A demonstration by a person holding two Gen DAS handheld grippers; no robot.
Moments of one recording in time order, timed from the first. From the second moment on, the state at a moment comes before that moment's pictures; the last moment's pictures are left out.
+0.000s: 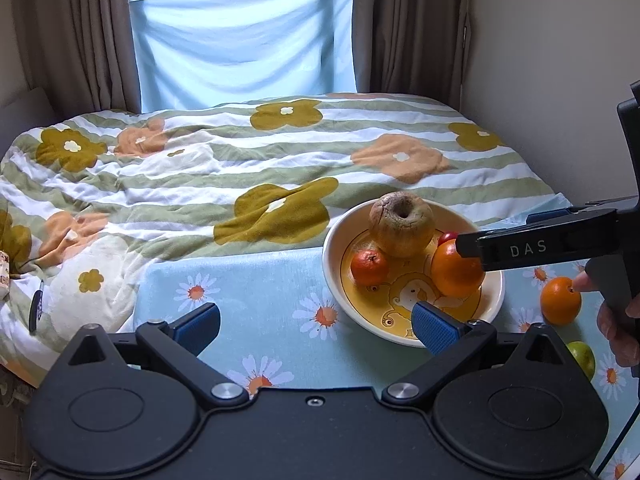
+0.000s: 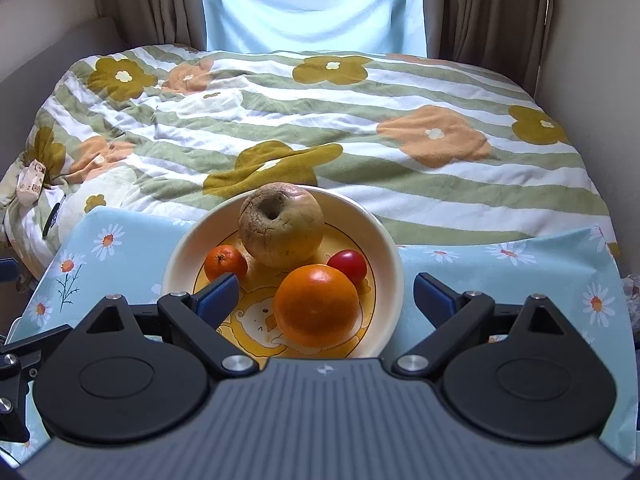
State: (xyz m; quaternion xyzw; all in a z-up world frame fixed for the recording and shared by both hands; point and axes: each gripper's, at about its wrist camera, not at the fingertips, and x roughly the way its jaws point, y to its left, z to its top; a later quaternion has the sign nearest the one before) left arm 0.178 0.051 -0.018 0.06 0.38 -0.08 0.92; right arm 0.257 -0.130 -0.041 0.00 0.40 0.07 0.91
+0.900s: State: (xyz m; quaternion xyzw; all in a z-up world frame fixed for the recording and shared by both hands) left arm 0.128 0.051 0.037 0.05 0.30 -0.12 0.95; right arm 0.149 -0.167 0.037 0.03 0.35 0.00 0.94
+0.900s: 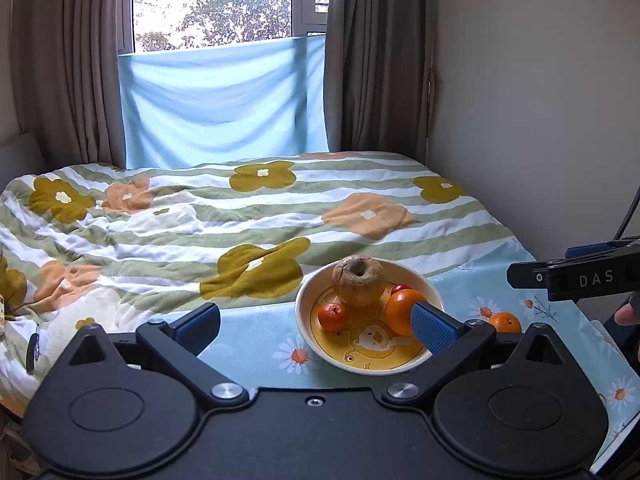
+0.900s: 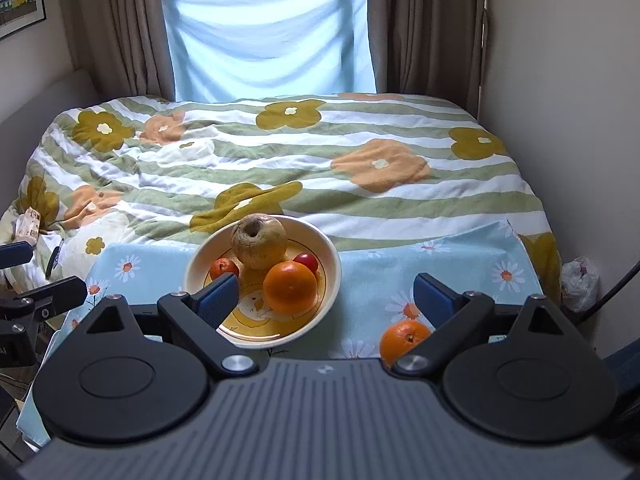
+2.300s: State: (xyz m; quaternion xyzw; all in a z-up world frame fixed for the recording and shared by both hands) left arm 0.105 -0.002 -0.104 0.03 0.38 -0.02 0.93; right arm 0.104 -0.222 -0.110 0.02 0.39 0.06 0.92
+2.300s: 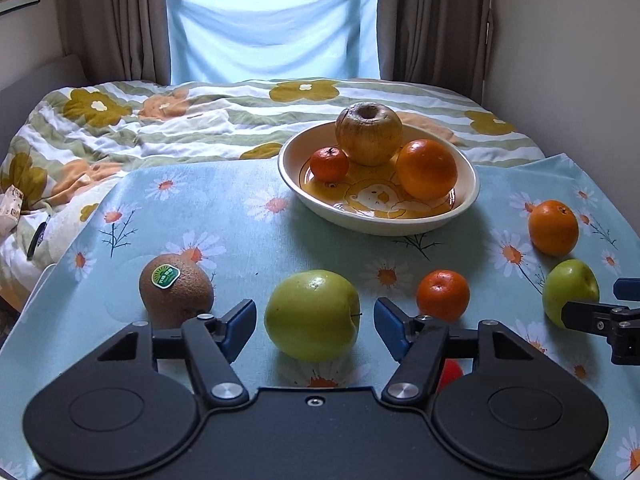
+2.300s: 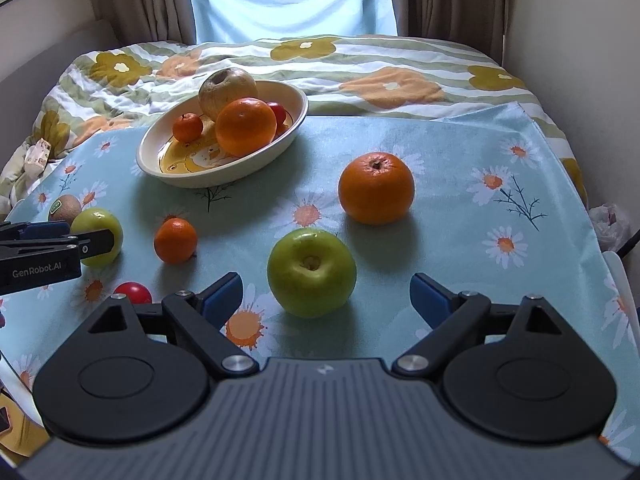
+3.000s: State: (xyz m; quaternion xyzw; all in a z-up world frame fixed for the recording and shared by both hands) left arm 0.102 0.002 -0.107 0.01 0.40 -0.03 0.92; right arm 0.121 -0.211 -0.123 0.01 0.41 0.07 0.91
